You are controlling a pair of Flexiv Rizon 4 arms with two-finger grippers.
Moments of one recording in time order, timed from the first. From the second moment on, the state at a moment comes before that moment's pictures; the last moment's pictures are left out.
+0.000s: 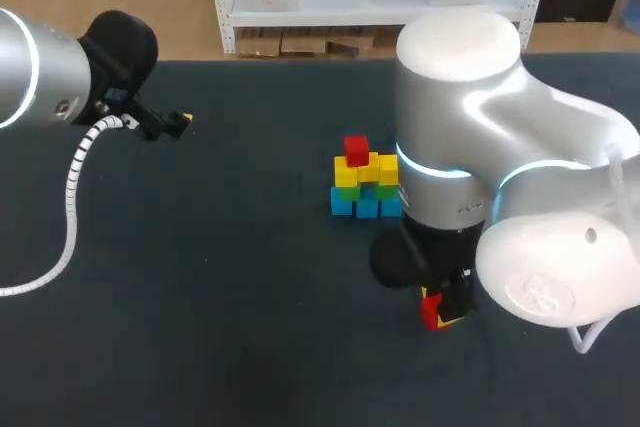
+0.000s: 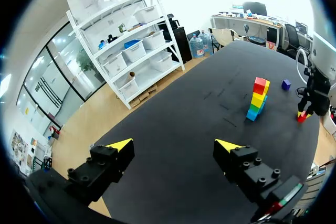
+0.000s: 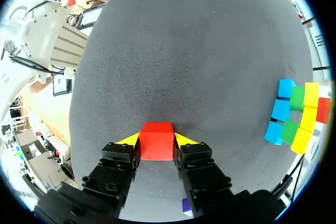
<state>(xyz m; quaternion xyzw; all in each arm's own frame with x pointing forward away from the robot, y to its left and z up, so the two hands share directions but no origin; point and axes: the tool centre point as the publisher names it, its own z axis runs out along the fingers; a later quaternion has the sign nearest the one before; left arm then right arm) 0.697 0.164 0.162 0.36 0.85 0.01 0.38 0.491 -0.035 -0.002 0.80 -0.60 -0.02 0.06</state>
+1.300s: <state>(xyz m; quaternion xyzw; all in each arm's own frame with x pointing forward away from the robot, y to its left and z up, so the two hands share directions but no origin) 0.697 0.164 0.162 0.36 0.85 0.01 0.38 0.556 -0.072 0.136 0.75 -0.66 0.04 0.00</state>
